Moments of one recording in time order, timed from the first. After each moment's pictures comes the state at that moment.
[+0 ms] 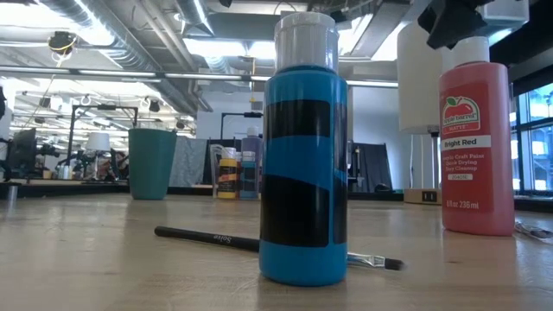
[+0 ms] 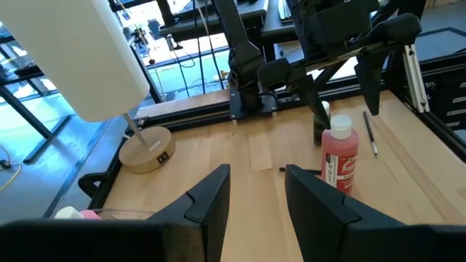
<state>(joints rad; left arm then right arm) -0.06 1.26 1.08 -0.13 -0.14 0.18 0.53 1.23 0.96 -0.58 0.20 0.41</state>
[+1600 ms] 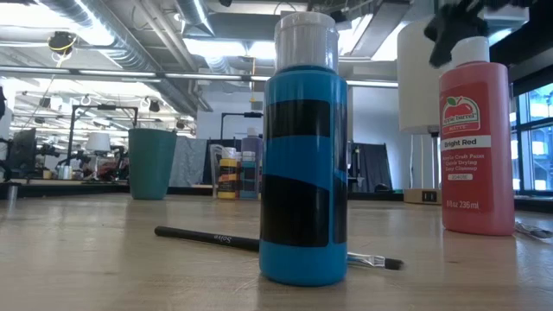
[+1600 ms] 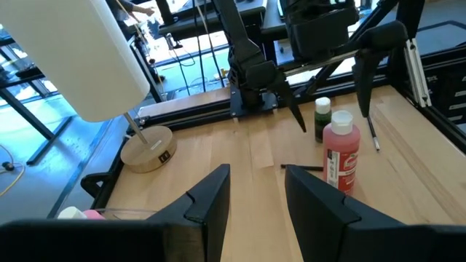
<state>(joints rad) -0.06 1.26 1.08 -0.14 -0.14 0.20 0.51 1.24 0.96 -0.66 0.23 0.51</state>
